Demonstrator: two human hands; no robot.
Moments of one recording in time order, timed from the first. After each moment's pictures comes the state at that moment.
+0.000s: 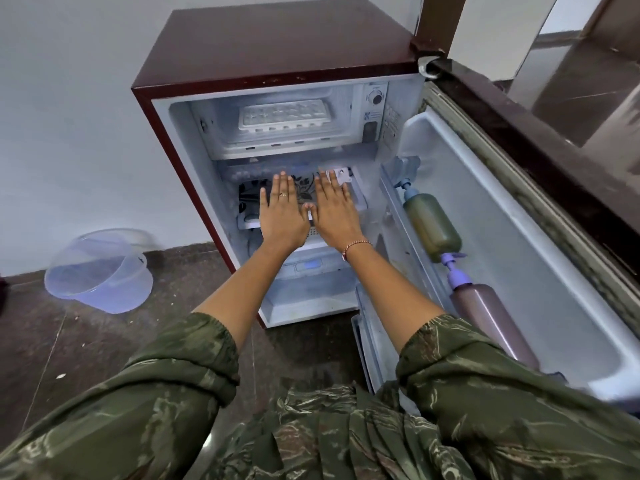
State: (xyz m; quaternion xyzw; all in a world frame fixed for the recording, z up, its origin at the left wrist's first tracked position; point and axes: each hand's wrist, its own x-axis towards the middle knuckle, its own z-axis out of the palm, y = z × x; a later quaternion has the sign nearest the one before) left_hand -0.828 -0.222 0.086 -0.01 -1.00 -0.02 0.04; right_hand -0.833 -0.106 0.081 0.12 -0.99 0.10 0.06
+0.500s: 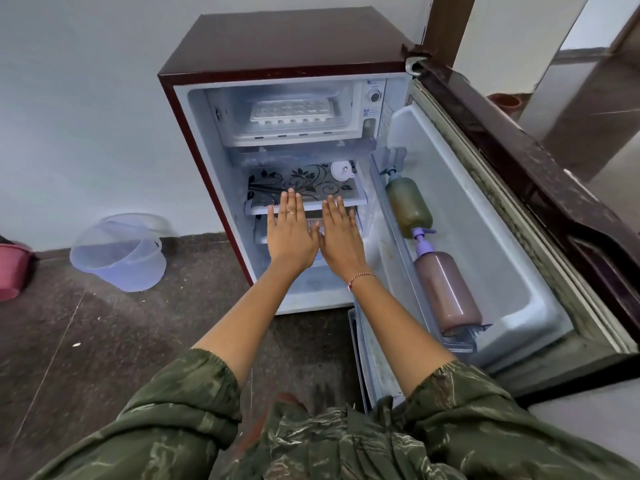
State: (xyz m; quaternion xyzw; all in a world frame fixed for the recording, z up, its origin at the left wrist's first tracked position) left_hand -0.721 -0.182 0.081 0.03 -1.00 -0.01 0.05; right_hand -0.725 -0.074 0.066 0.13 -0.98 0.17 0.05
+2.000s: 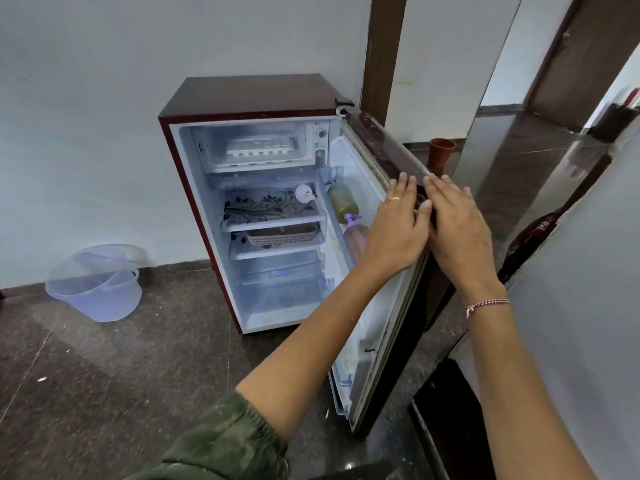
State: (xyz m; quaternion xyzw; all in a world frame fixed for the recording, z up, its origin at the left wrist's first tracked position) left_hand -0.506 0.024 0.247 -0.22 -0.86 -0.45 0.08; right_hand -0.484 0.130 0.245 0.05 -0.95 0.11 0.30
